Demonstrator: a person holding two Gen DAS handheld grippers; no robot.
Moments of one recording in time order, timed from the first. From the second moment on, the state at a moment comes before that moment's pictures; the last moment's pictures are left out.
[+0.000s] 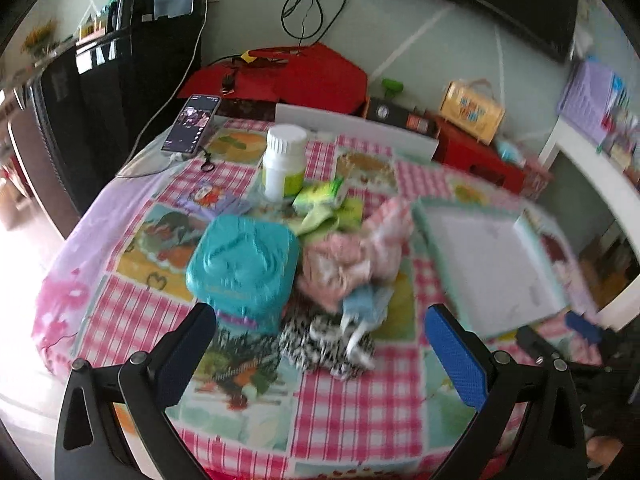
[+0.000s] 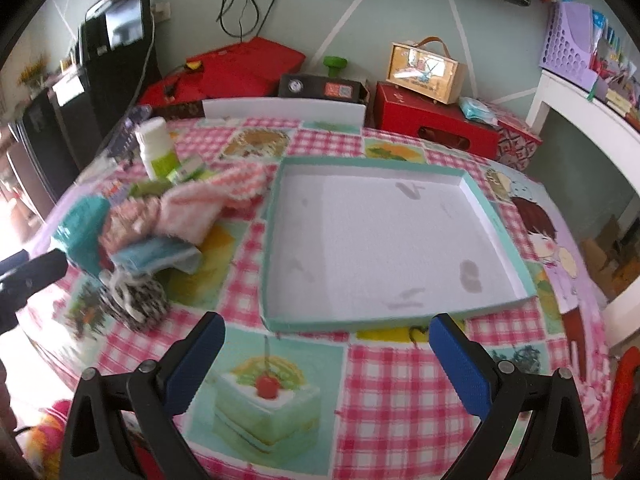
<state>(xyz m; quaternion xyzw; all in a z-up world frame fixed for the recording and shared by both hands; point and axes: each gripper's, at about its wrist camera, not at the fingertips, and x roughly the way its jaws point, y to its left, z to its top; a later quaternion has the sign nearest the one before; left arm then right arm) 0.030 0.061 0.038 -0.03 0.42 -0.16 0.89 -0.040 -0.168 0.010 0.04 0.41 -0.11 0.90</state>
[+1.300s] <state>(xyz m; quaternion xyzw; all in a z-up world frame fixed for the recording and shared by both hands) 0.226 0.009 -0.030 0.03 0.66 -0.17 0.73 0.143 -0.136 -0.030 0.11 0.48 0.07 0.87</state>
